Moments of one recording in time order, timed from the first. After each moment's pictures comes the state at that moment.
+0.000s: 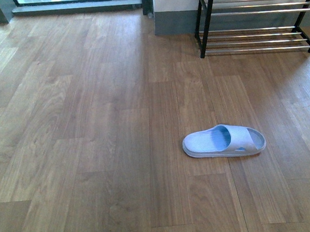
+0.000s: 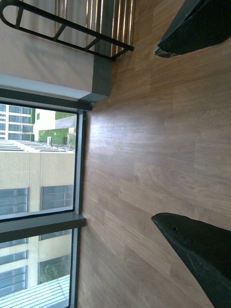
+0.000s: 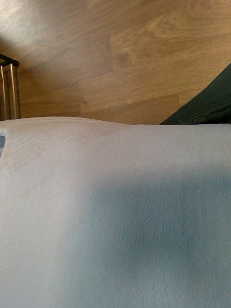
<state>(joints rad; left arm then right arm) 0.00 0.02 0.01 0.00 0.00 0.00 -0.31 1.26 0.37 0.42 -0.05 -0.01</state>
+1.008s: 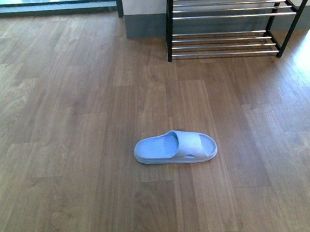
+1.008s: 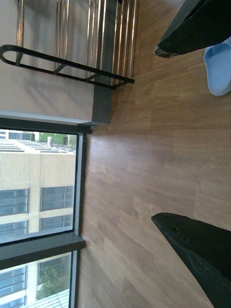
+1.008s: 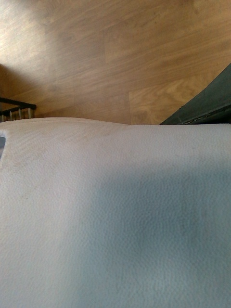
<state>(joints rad) 0.00 0.02 0.01 0.00 0.00 0.00 -0.31 1.24 0.37 0.42 -0.05 0.00</state>
